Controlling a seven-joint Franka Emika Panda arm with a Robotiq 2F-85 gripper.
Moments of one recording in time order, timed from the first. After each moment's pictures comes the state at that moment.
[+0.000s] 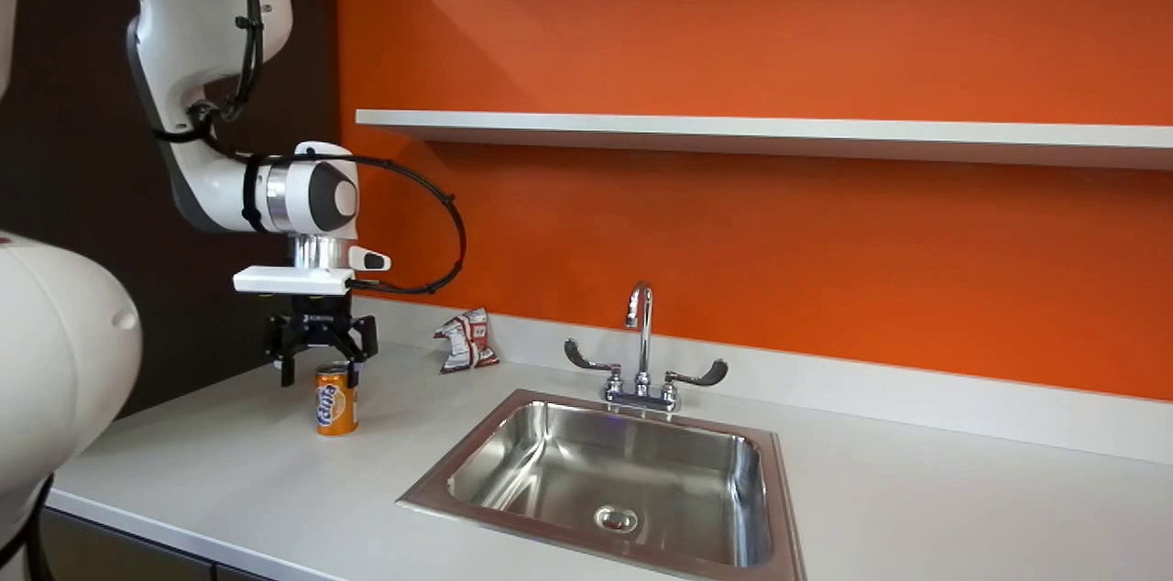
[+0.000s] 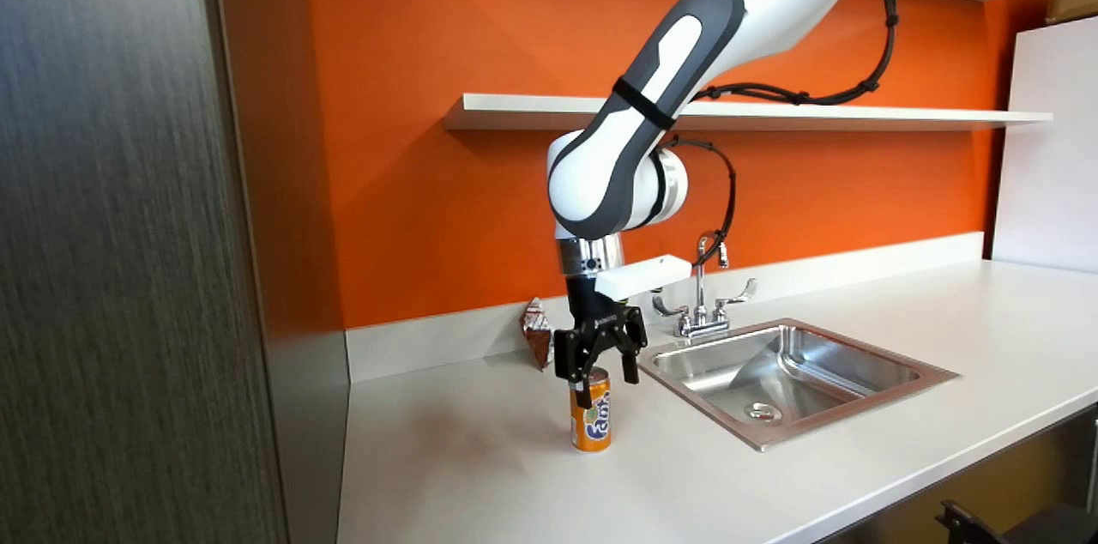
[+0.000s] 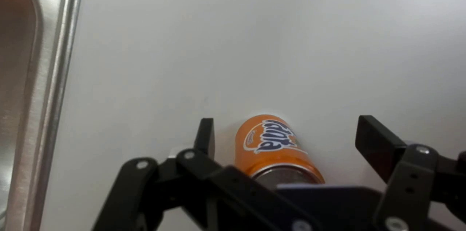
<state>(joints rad) 0.22 0.18 0.18 -2.29 -0.06 2.34 0.07</state>
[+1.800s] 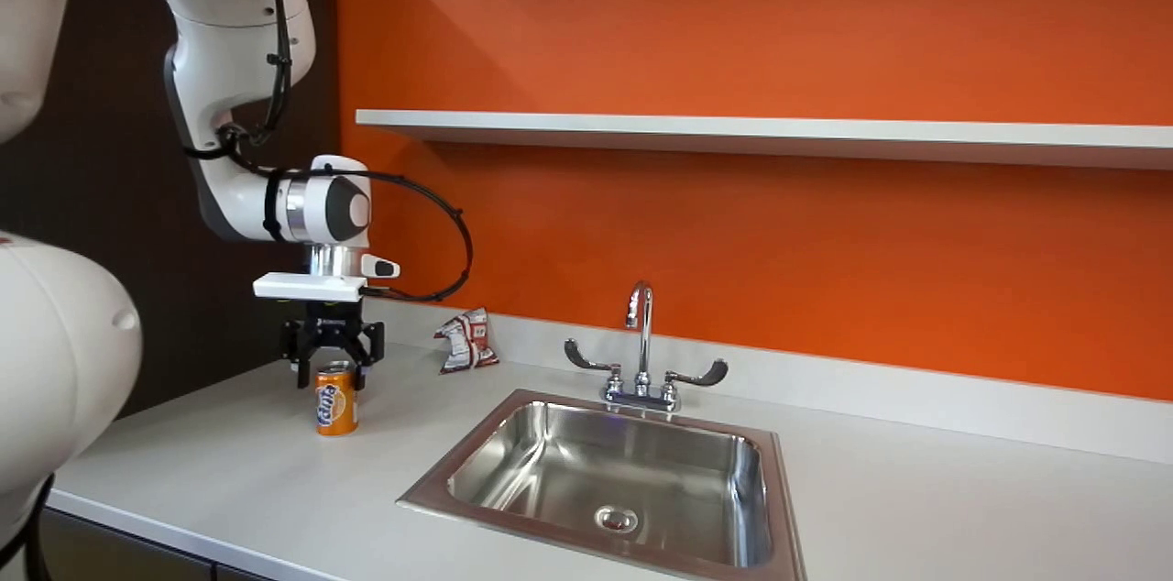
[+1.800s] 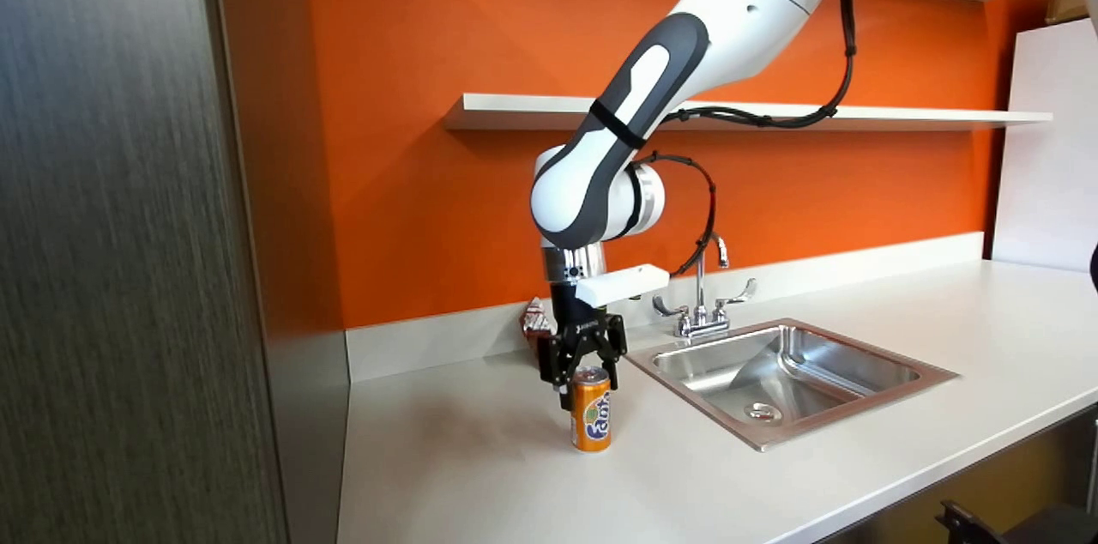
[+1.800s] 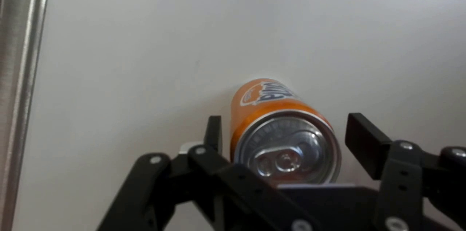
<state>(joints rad) 0.22 0.30 0.17 -2.17 -0.06 2.34 0.06</state>
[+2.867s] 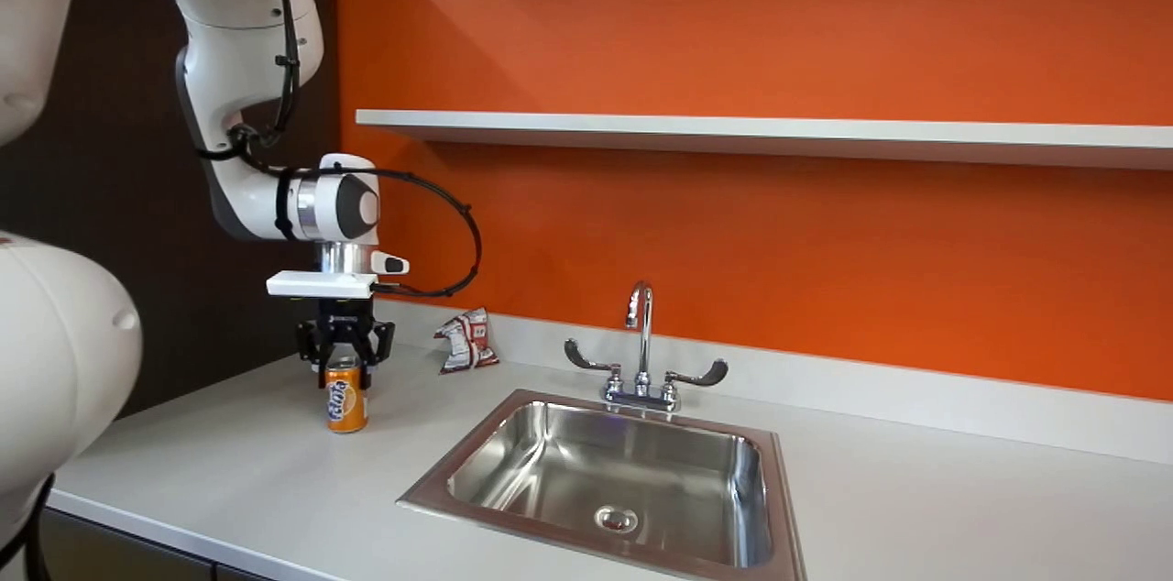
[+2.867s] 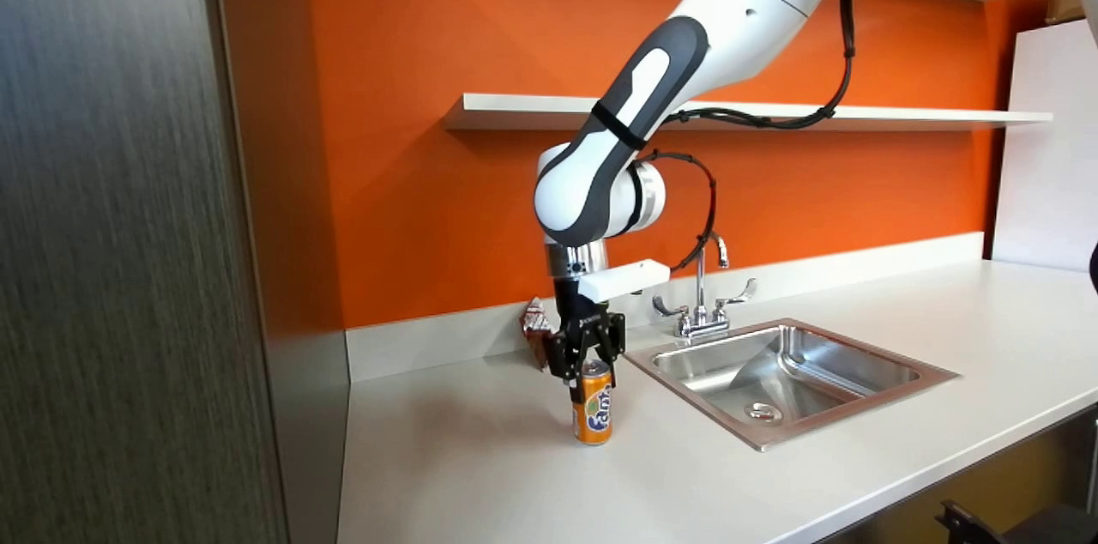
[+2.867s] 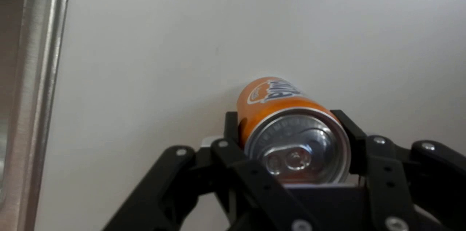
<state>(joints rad) 0.22 0.31 0.15 -2.15 -0.08 2.34 0.06</state>
